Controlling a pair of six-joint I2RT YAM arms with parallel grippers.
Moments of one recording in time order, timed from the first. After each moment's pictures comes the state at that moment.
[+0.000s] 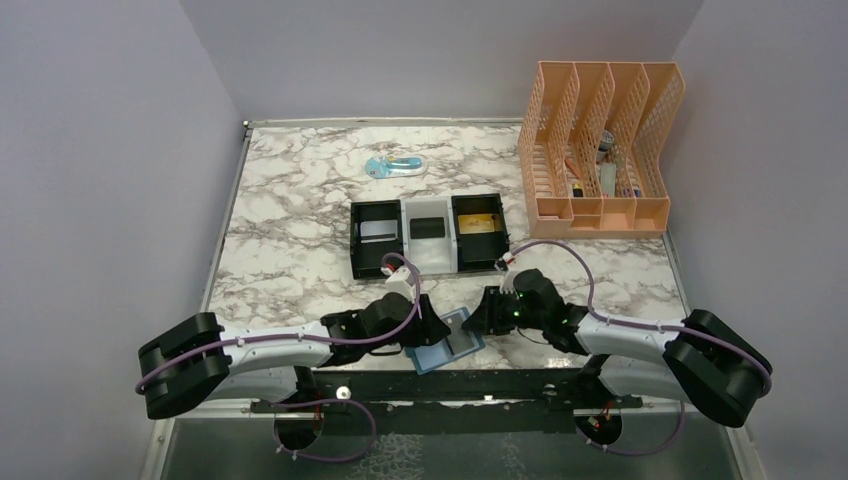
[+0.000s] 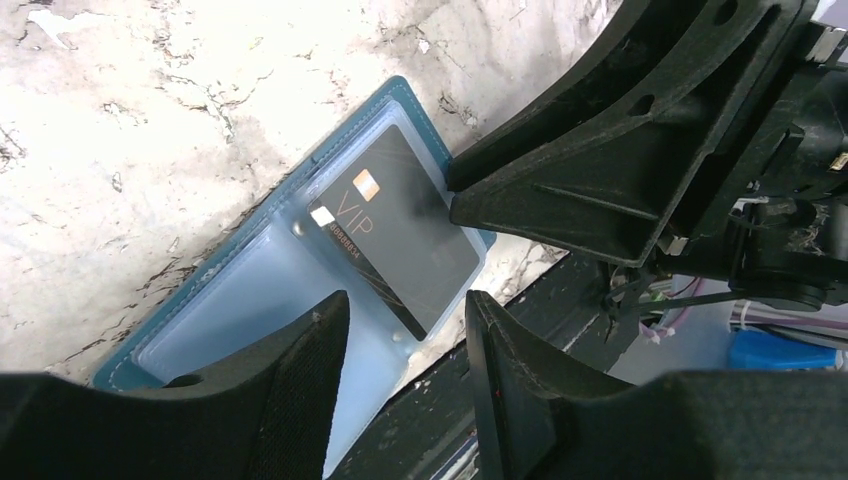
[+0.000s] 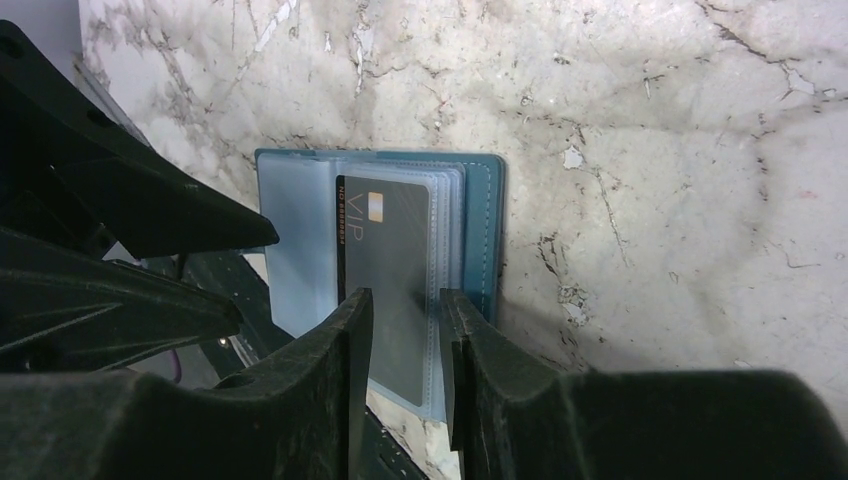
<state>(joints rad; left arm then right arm) -1.15 1.12 0.33 0.19 -0.13 -1.05 0.79 1.16 0.22 0.32 -0.28 0.77</state>
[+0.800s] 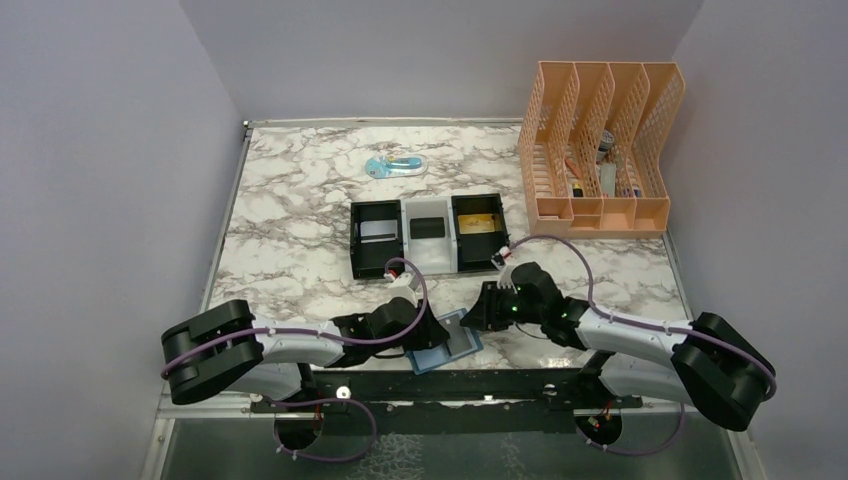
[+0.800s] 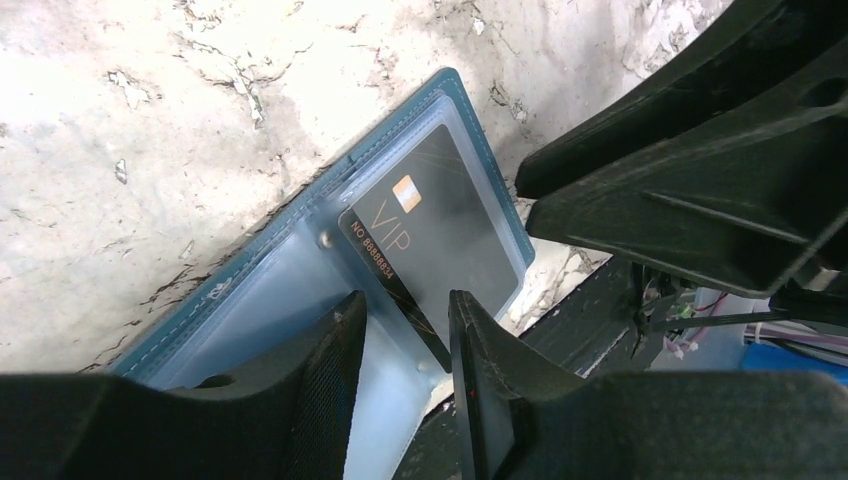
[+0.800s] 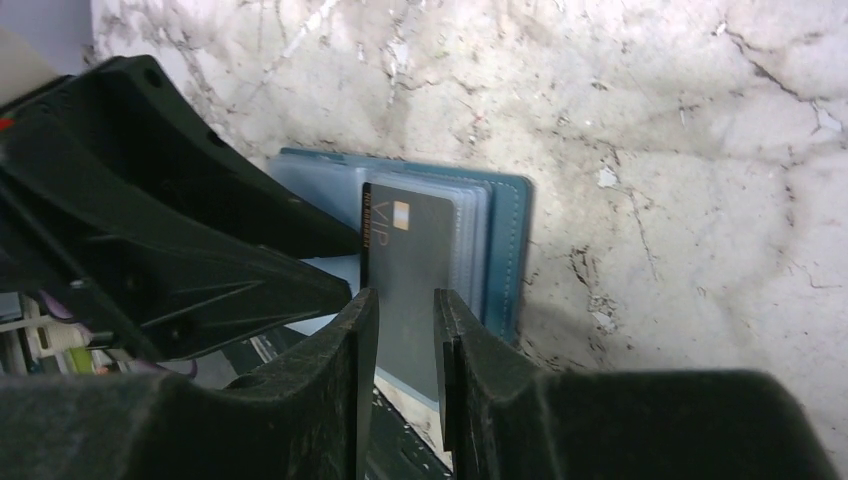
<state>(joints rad) -1.15 1.26 0.29 0.35 -0.13 -1.09 0.79 1.16 0.29 0.22 -0.30 0.76</state>
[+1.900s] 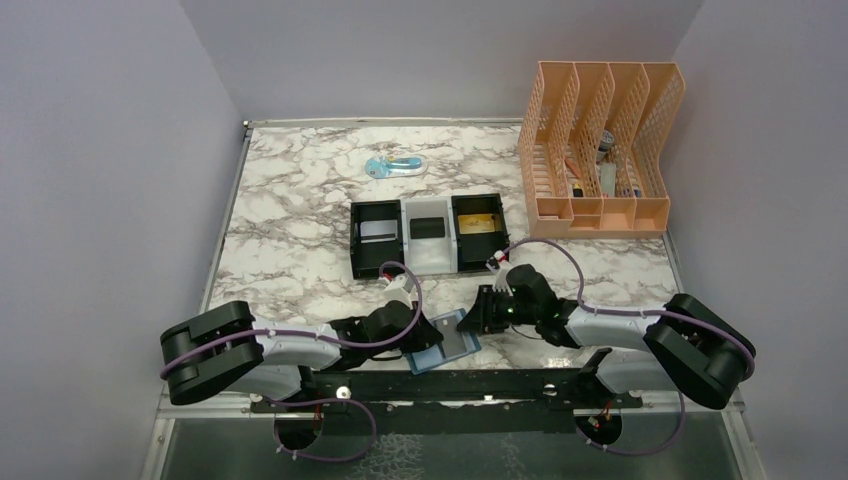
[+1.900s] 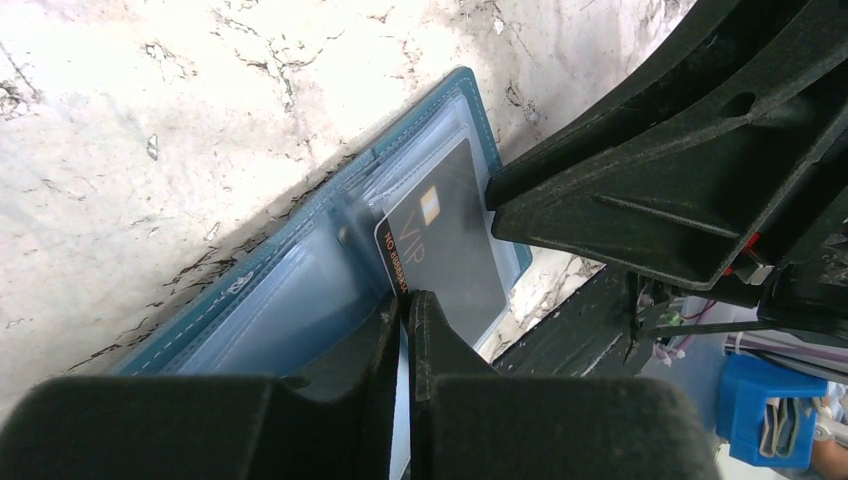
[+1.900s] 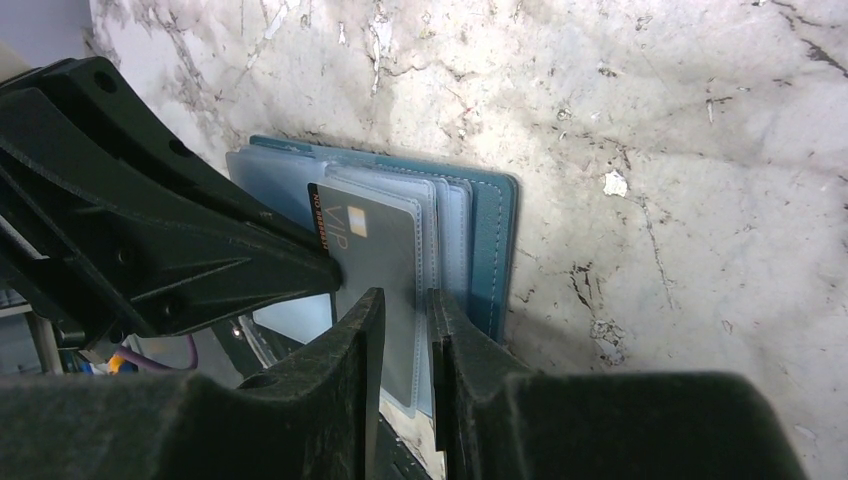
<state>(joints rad) -1.16 1.27 0.25 0.40 -0.14 -1.14 0.79 1.29 0.27 0.38 -0.35 0.78</state>
